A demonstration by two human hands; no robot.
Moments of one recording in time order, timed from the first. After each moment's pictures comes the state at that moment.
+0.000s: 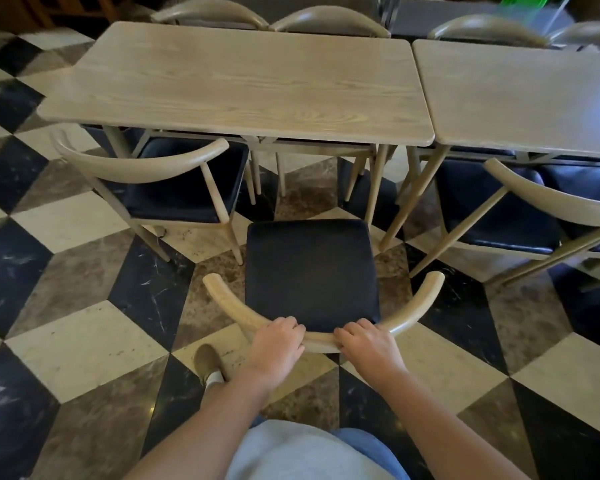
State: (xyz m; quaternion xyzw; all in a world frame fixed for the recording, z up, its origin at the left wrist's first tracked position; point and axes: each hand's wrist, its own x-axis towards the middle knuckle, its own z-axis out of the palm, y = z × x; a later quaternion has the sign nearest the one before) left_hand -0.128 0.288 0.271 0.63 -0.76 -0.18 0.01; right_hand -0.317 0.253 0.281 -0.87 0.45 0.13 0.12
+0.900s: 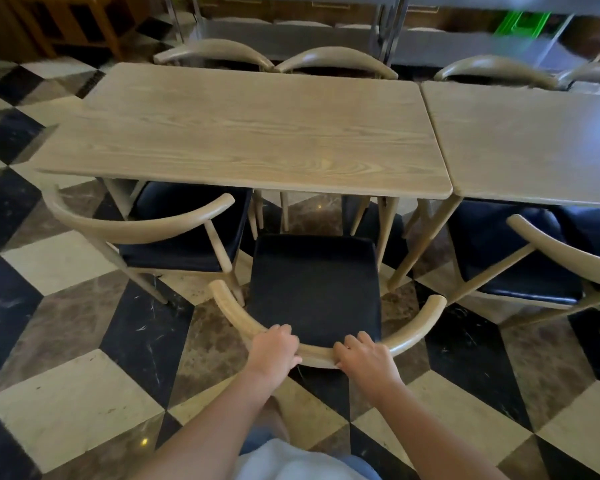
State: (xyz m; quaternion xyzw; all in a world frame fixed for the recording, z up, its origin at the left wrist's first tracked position) left_hand -0.065 0.139 0.288 0.62 -0.76 -0.15 -0.10; right_hand -0.254 0.123 0.281 -0.87 0.45 0.14 0.10
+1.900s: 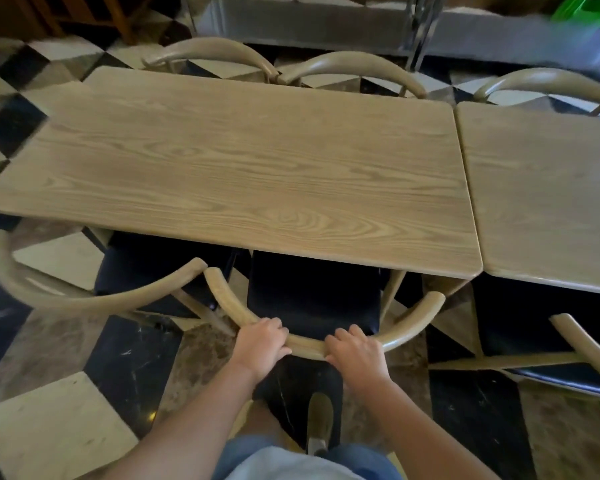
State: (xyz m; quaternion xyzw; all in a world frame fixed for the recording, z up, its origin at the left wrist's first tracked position) left_hand -0.038 -0.092 0.281 0.64 -0.75 -0.16 -0.09; right_hand -0.234 -0.124 0.279 -0.88 0.44 0.12 0.14
